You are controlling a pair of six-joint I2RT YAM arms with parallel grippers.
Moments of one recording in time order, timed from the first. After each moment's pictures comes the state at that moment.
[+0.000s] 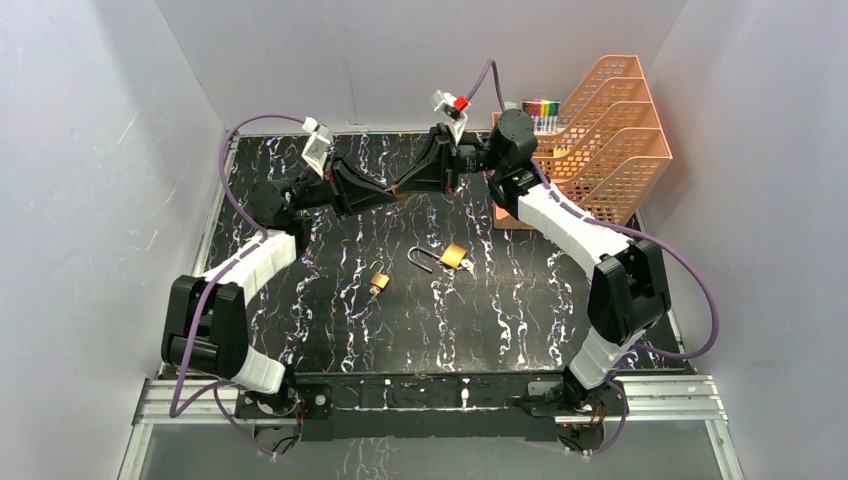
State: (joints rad) left arm -0.24 1.48 0.91 1.30 1.21 -1.00; right arm 0.57 1.69 1.43 0.59 -1.26 0.52
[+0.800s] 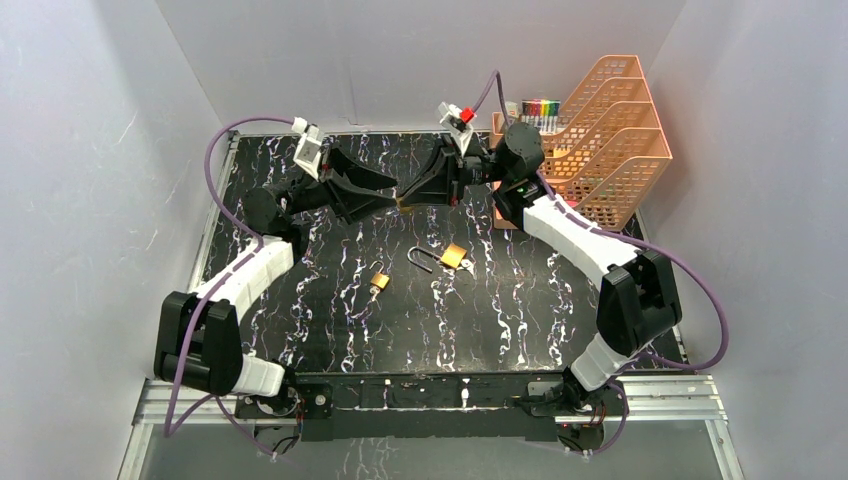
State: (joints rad) left arm -0.25 1.39 0.90 1.28 1.12 -0.96; right arm 0.56 1.62 1.31 0.67 -1.26 0.58
